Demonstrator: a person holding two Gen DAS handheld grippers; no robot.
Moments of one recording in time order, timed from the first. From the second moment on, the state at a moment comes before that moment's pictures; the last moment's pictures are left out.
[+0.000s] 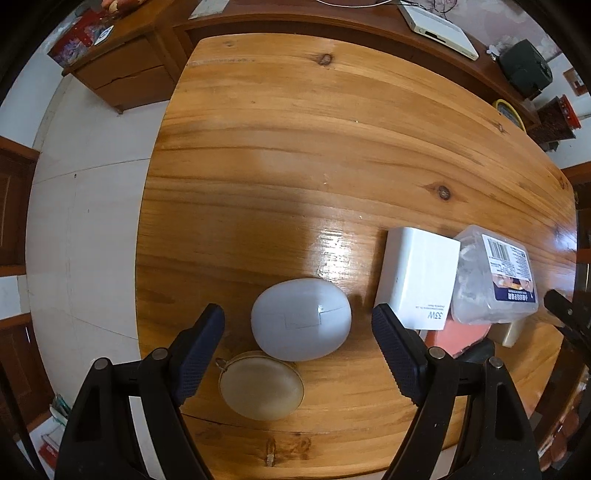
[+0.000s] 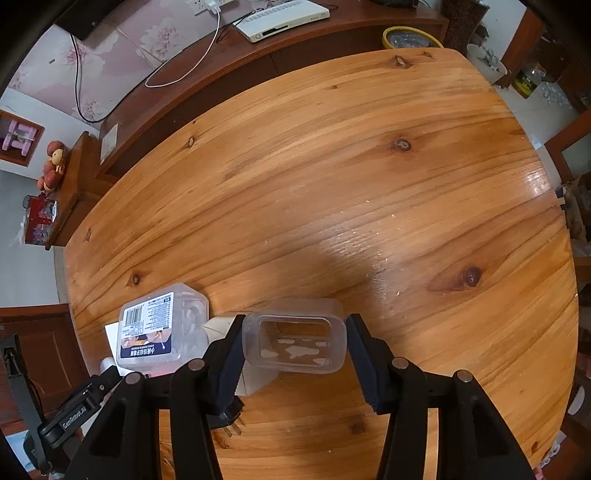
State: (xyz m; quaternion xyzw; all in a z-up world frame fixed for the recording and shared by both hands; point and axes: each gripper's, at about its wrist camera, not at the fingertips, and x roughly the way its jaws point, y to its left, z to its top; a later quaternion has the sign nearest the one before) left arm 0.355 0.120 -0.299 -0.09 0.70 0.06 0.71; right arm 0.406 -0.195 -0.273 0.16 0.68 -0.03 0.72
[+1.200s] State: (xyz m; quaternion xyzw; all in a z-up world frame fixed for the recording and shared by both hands) left arm 0.300 0.104 -0.216 -0.07 0.63 0.06 0.77; right arm 0.358 -0.194 -0.208 0.17 0.64 0.06 0.75
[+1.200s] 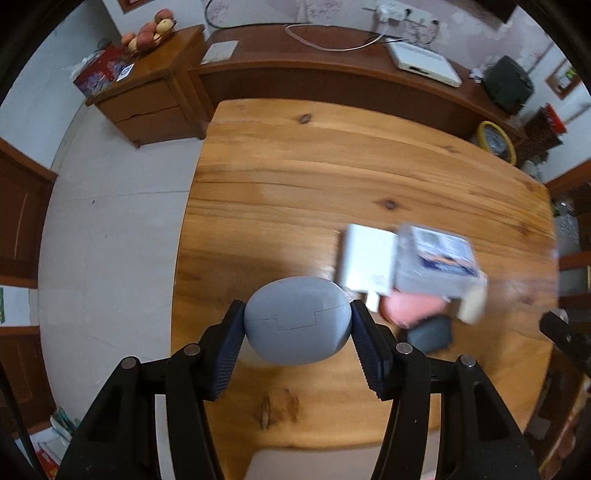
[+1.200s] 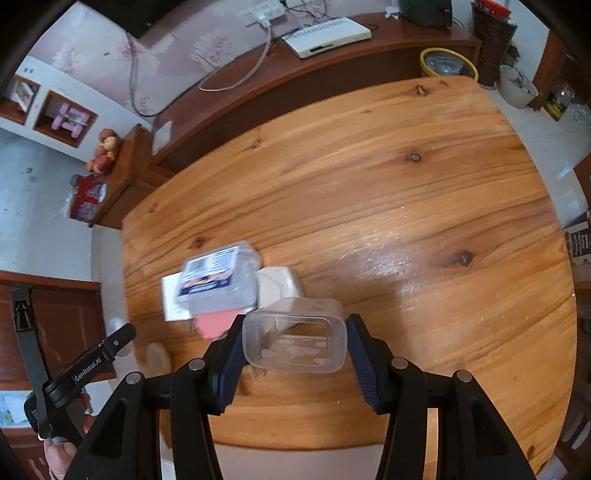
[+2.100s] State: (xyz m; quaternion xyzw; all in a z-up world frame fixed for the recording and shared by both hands) left arm 0.099 0.024 -0.145 -0.04 0.62 -0.02 0.78; right arm 0.101 -0.159 -0.108 -0.06 0.56 0.23 0.80
